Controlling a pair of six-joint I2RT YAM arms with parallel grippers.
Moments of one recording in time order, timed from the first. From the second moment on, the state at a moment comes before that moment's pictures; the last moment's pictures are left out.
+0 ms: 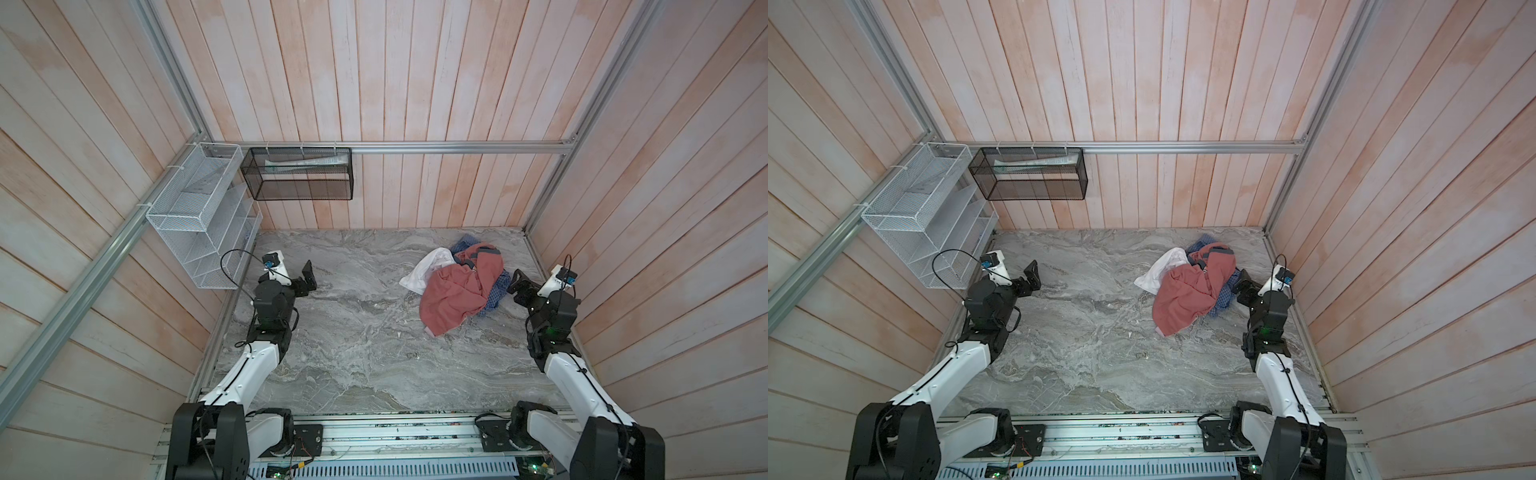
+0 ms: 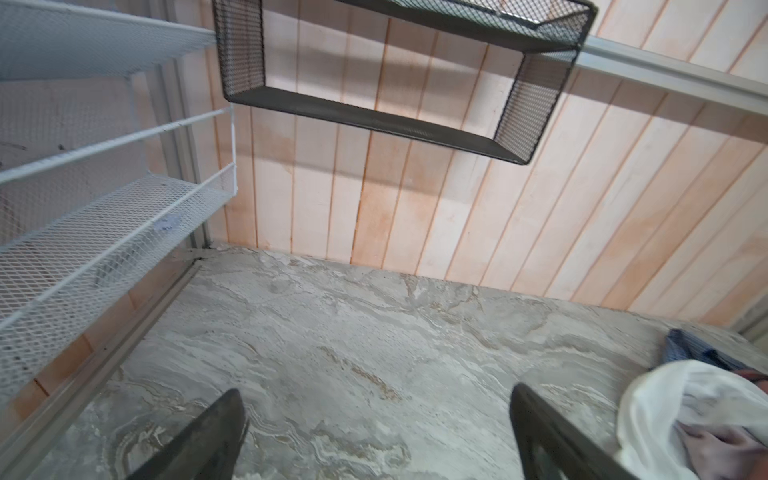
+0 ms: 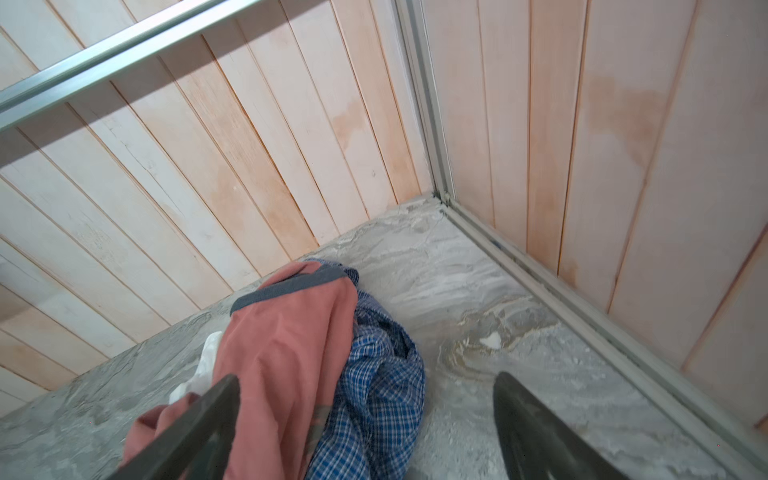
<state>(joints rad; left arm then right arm) -0.07 1.14 0.56 0.46 -0.02 -0.19 -0.15 0.99 0.47 0.32 0.01 0.43</state>
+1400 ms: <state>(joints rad) -0.32 1.09 0.51 0.26 0.02 -0.30 -0.36 1.72 0.65 0.39 -0.79 0.58</state>
